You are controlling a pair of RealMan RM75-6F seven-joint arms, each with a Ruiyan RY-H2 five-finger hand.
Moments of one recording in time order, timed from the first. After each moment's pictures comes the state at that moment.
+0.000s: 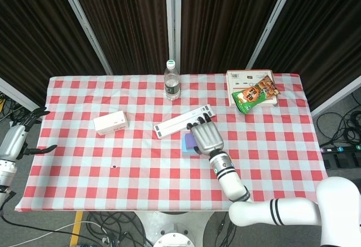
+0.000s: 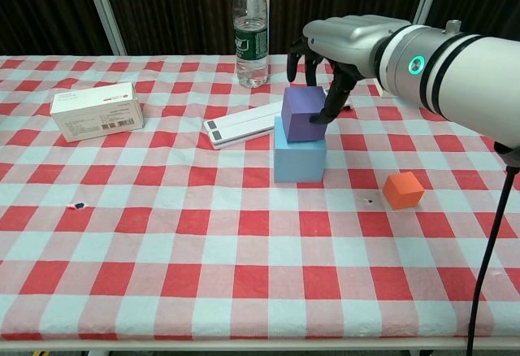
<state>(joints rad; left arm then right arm) -0.33 -1.28 -0.06 -1.02 1.52 1.33 -0.90 0.98 -1.61 0.23 -1.76 -0.59 1.19 -0.88</state>
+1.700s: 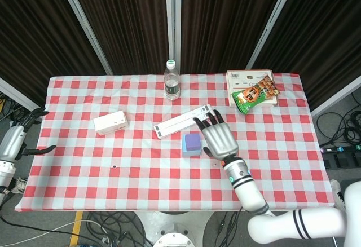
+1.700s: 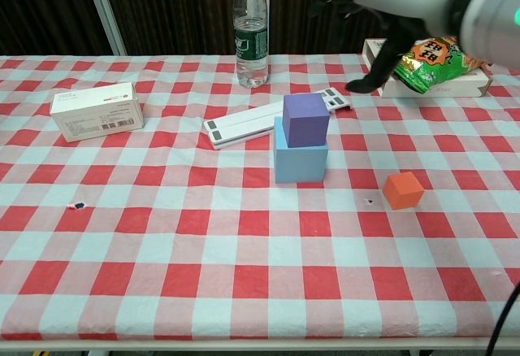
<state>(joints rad) -0.33 -1.28 -0.06 -1.00 1.53 1.34 -0.92 0.89 -1.39 0.16 -2.05 -0.73 1.33 -0.87</state>
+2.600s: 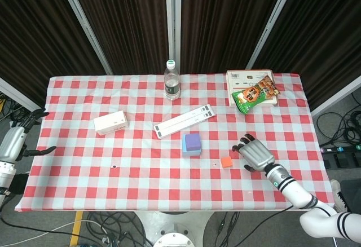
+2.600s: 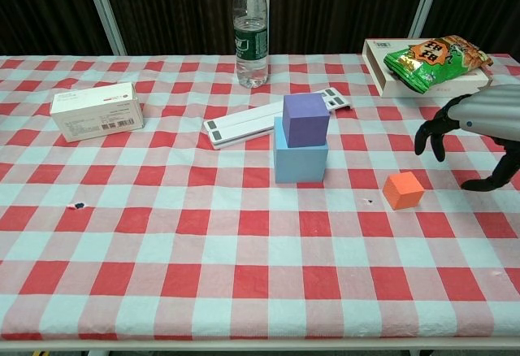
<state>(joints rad) -0.32 -1.28 -0.06 -1.02 1.52 1.34 -0.88 0.71 -1.27 -0.10 -1.52 -1.34 0.89 -0.23</state>
